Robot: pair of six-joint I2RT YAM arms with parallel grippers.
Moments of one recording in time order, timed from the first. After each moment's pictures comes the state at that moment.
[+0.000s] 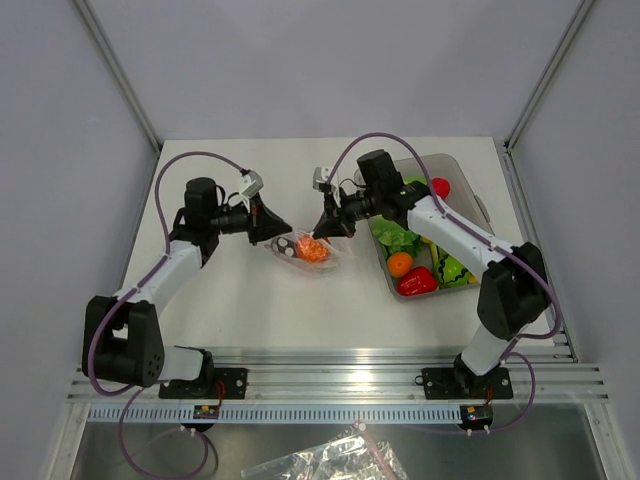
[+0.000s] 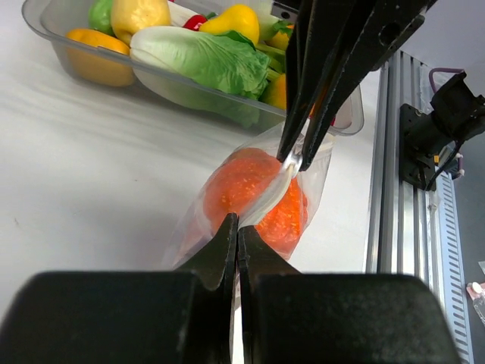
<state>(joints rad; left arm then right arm) -0.16 1.34 0.84 0.12 1.12 0.03 0.59 1.71 1.44 -0.42 -0.91 -0.48</state>
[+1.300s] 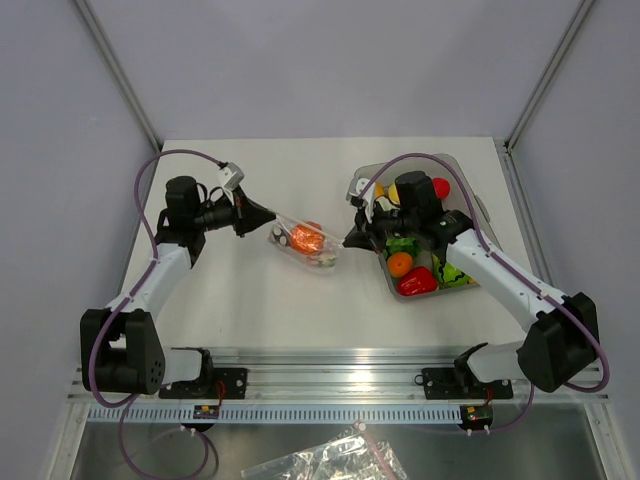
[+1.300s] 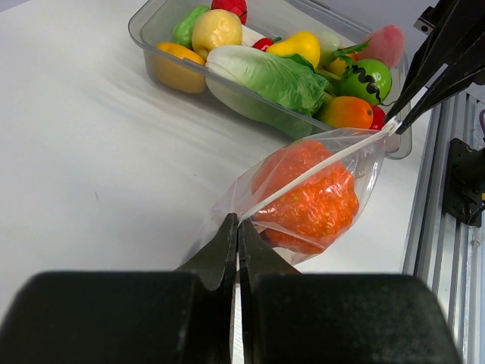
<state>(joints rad) -0.05 1.29 0.84 0.13 1.05 -0.01 0.53 1.36 1.11 -0.36 -0.71 -0.38</state>
